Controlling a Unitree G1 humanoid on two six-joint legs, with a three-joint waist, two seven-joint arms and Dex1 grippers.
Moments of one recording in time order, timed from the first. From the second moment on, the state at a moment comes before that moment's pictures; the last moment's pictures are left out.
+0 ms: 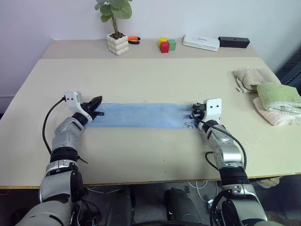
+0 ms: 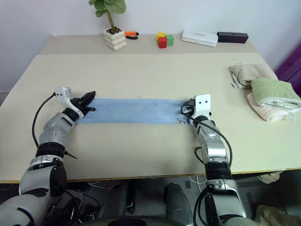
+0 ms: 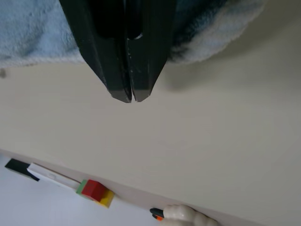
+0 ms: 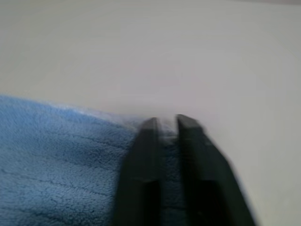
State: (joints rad) left arm -0.62 0.41 0.33 0.79 -0.40 0.05 -0.74; right arm -0.39 -0.22 -0.14 0.24 0.18 0.22 0.21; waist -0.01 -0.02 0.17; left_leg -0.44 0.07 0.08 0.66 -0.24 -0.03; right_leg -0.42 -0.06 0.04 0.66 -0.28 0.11
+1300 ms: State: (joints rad) left arm -0.47 0.65 0.21 0.35 -0.58 0.30 -1.42; right arm 0.06 -0.14 -0.44 -0.42 1.47 0.74 -0.39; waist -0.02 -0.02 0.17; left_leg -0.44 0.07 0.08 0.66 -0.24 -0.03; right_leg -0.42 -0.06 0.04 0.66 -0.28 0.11
